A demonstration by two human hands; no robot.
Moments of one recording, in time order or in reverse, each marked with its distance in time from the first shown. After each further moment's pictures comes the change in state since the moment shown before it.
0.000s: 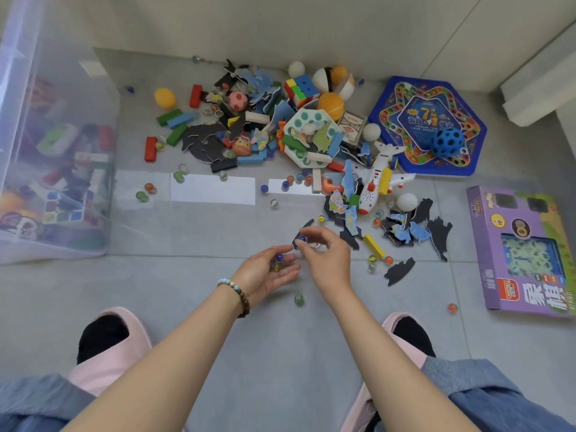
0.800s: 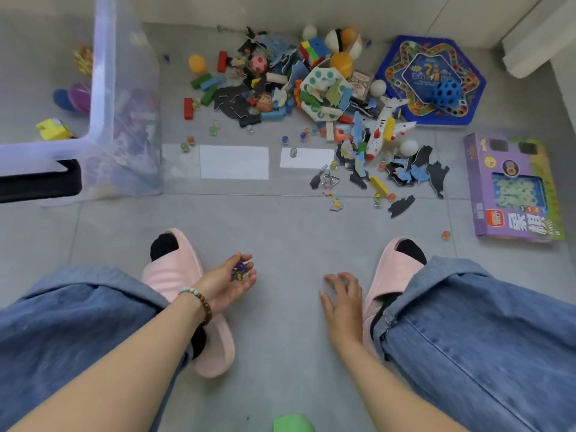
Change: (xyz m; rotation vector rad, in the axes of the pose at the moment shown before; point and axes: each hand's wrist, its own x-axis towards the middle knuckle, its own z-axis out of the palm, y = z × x) left_hand -0.131 -0.059 -0.108 -0.136 0.246 -0.048; right_hand -0.210 0.095 -0.018 -0.584 -0.005 0.018
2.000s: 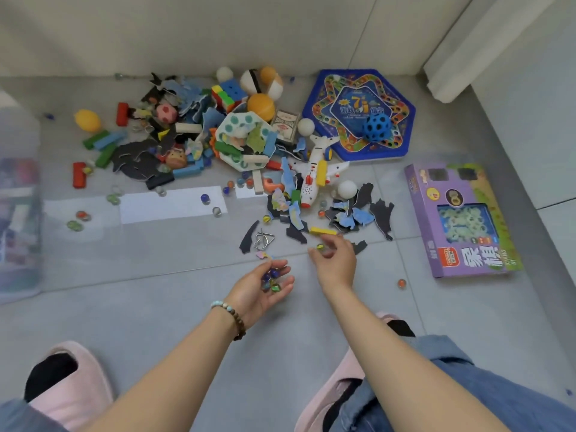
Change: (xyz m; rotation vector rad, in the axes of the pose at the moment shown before) left_hand 0.087 -0.010 0.194 0.166 -0.252 -0.034; right_hand 0.216 -0.006 -0.085 0.383 0.235 0.313
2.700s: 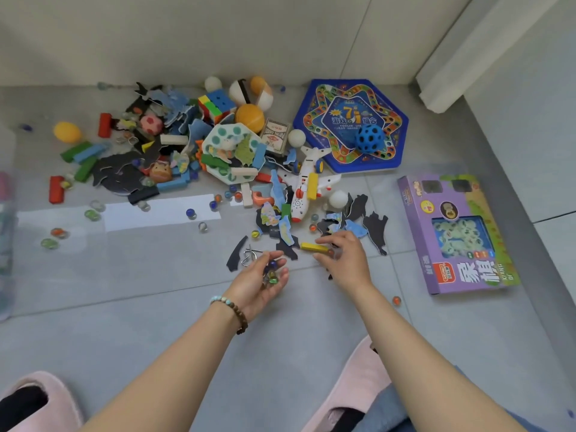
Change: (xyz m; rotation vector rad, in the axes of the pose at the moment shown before) left_hand 0.028 0.019 0.030 -0.047 0.017 0.037; right_hand 0.050 0.003 -0.035 -0.182 -0.243 -0.211
